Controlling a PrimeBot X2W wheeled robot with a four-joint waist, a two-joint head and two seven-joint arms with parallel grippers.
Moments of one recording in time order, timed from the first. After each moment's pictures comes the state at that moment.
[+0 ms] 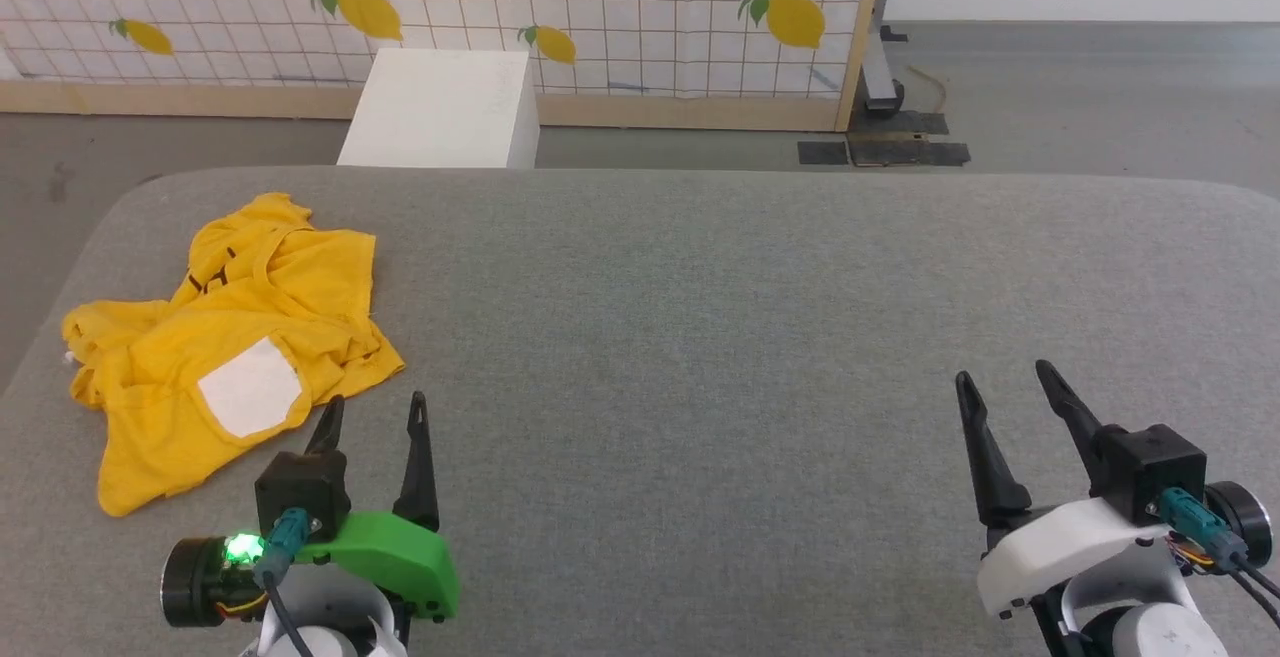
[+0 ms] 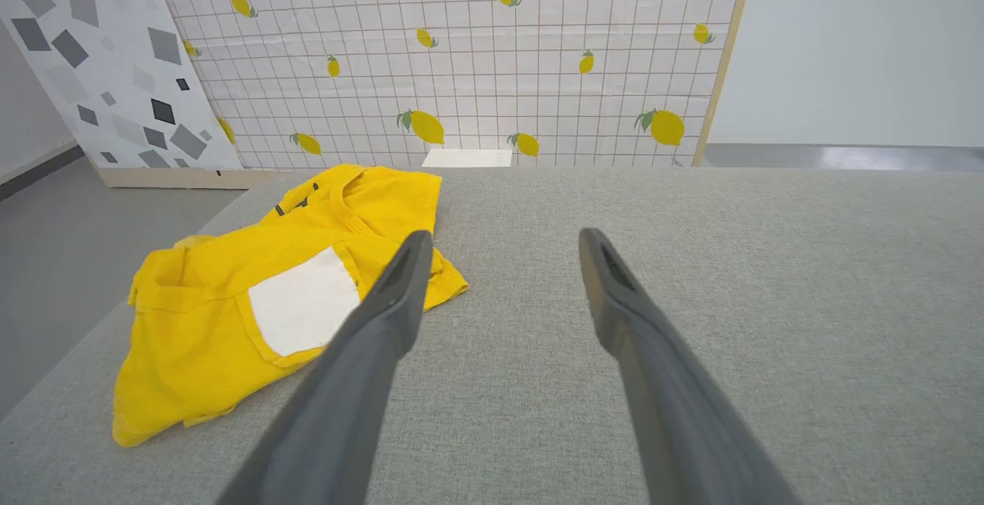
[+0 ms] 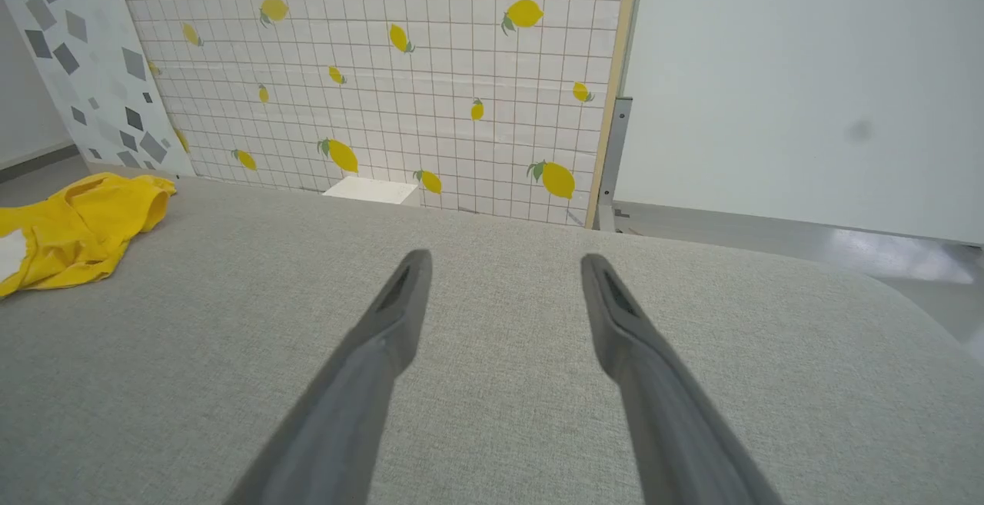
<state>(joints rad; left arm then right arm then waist) -0.01 0.05 -0.02 0.03 -0.04 0.02 -0.04 -0.01 -0.05 -0.02 0.03 0.04 0.13 -0.04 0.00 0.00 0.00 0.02</state>
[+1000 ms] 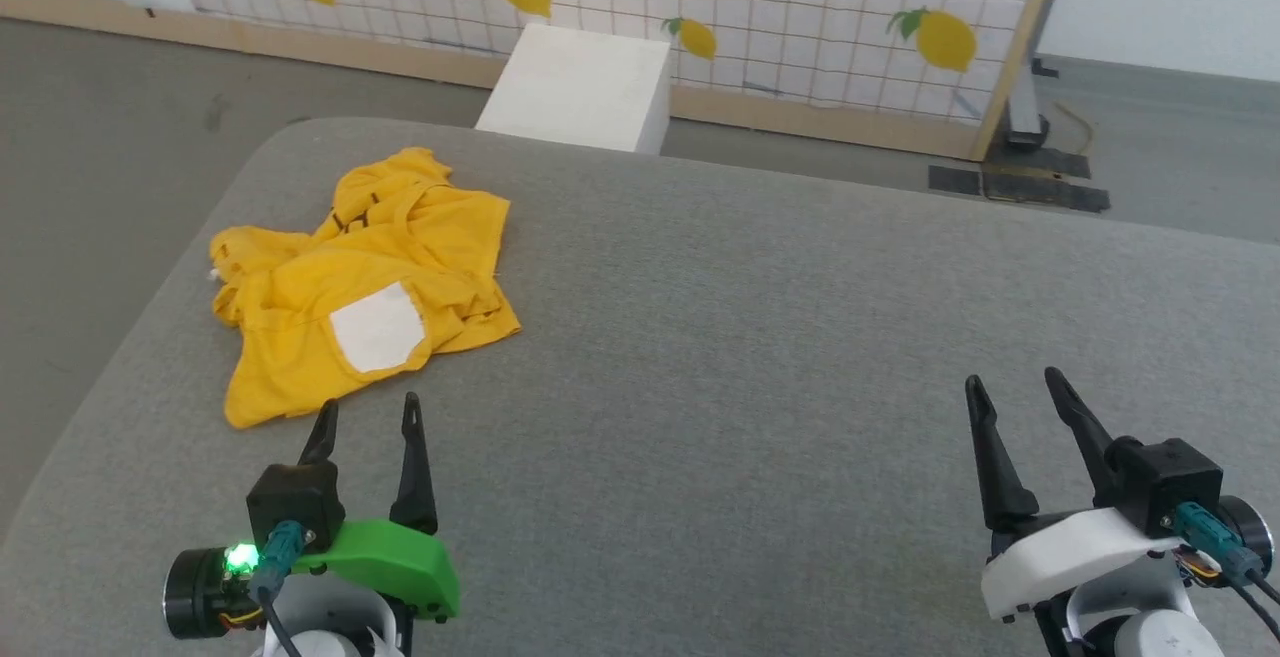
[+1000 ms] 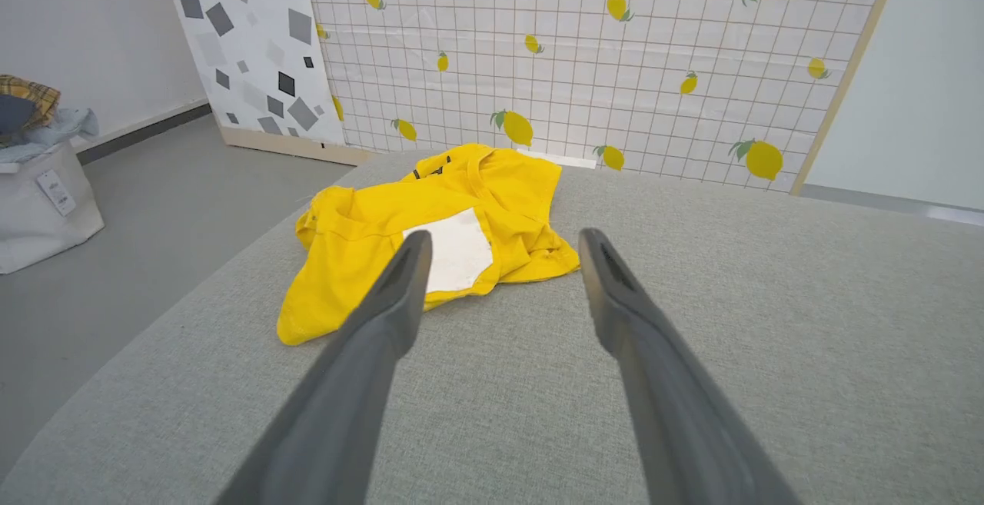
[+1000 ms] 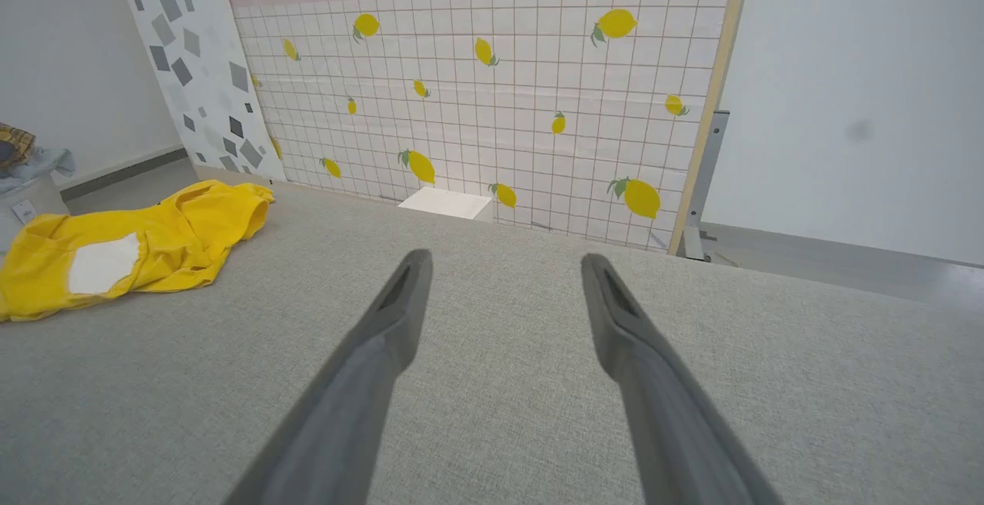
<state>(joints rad) -0.01 0.05 -0.03 0.06 -0.08 0.05 -0.10 -0.01 -0.05 -0.03 0.07 0.08 0.13 -0.10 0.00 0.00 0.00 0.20</state>
